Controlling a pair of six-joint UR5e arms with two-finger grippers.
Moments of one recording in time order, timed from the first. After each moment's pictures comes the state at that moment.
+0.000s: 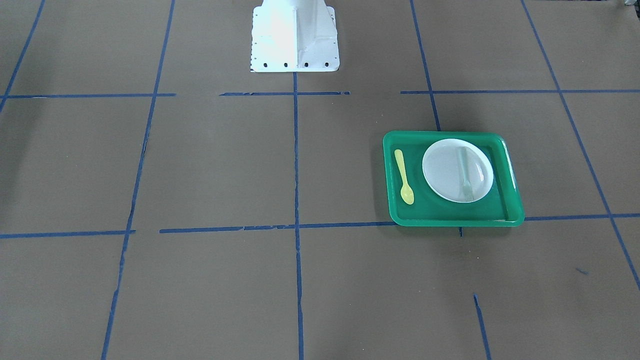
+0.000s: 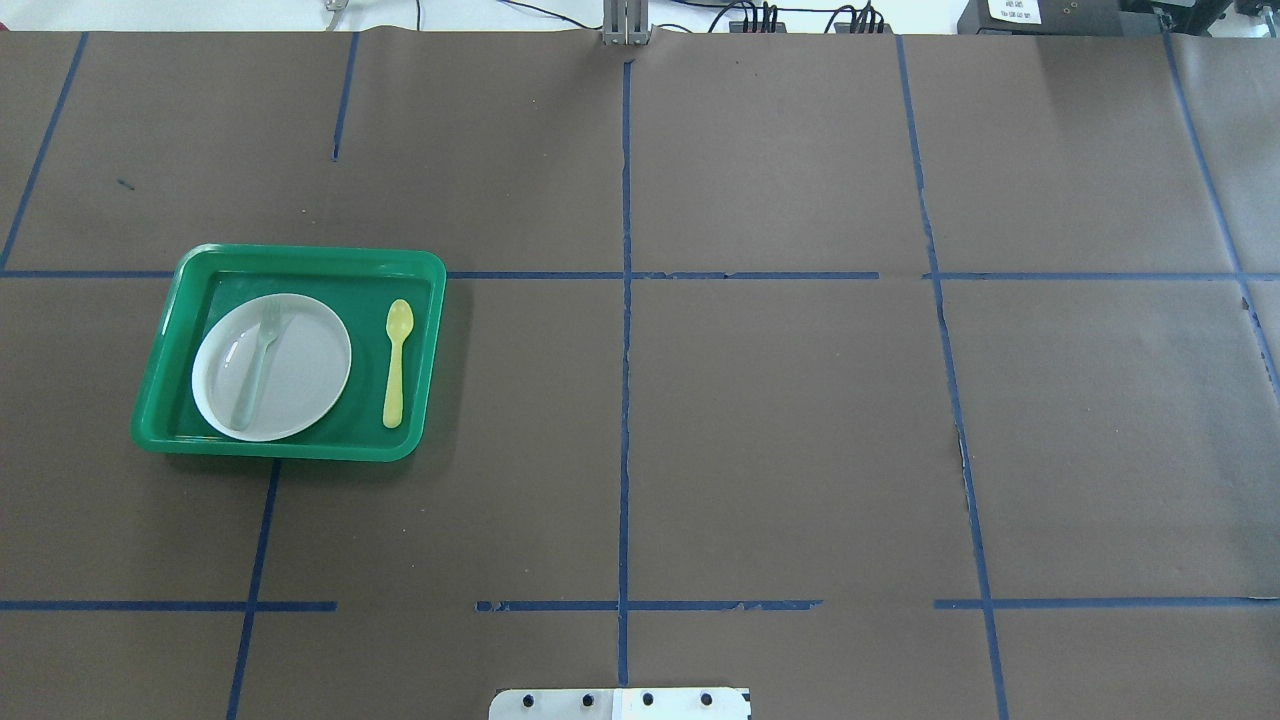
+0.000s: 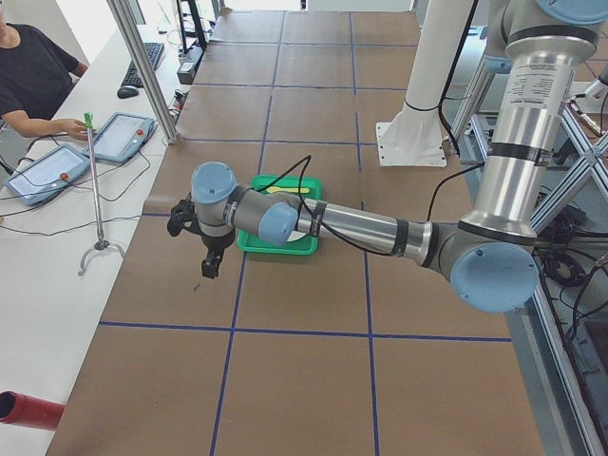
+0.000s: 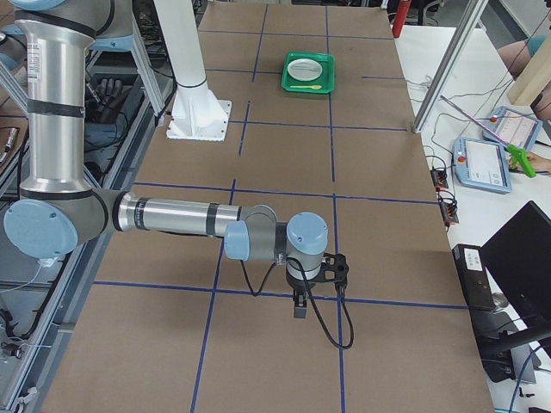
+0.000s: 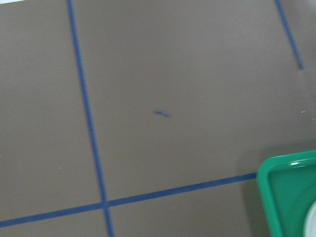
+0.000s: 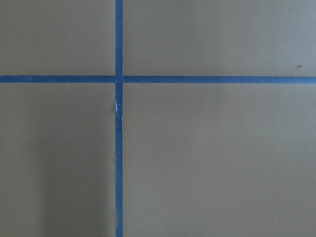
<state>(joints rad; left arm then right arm) -1.59 -1.73 -1.47 -1.72 -2.36 0.05 1.58 -1.66 1.61 -1.51 2.28 0.03</state>
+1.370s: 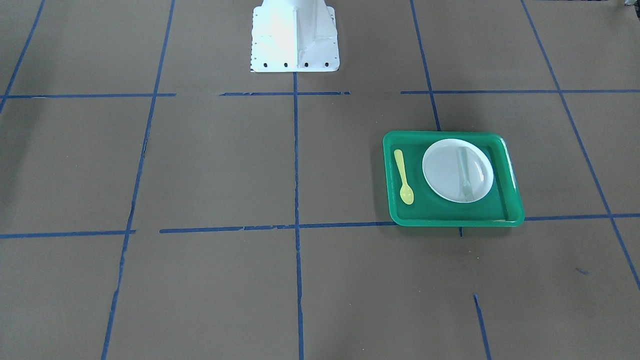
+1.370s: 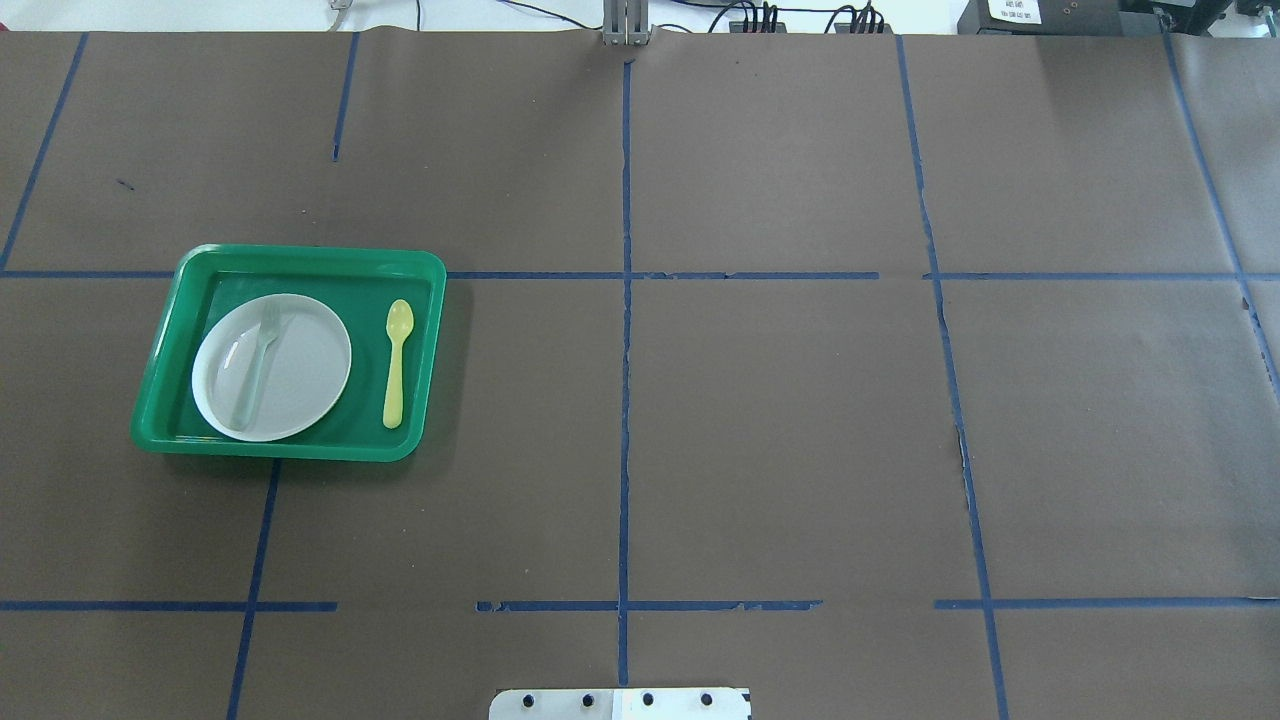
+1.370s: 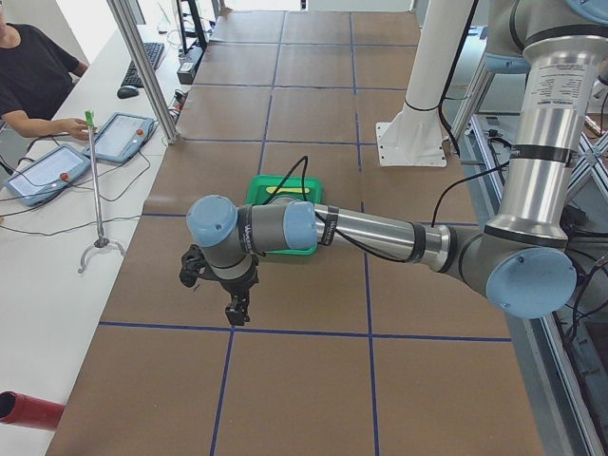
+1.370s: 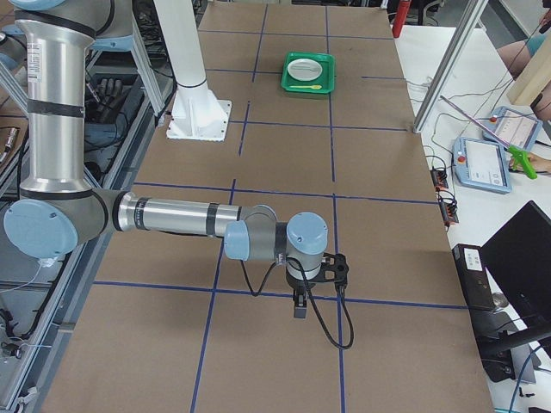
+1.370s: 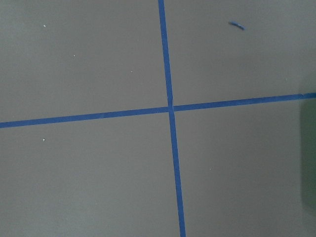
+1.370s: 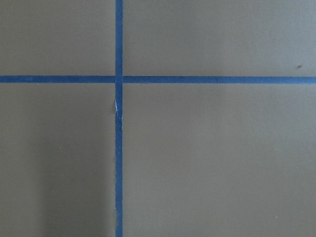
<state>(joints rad) -1.63 -1.66 -1.65 -1.27 -2.36 0.22 1.58 -1.66 1.61 -1.51 2.28 0.03</state>
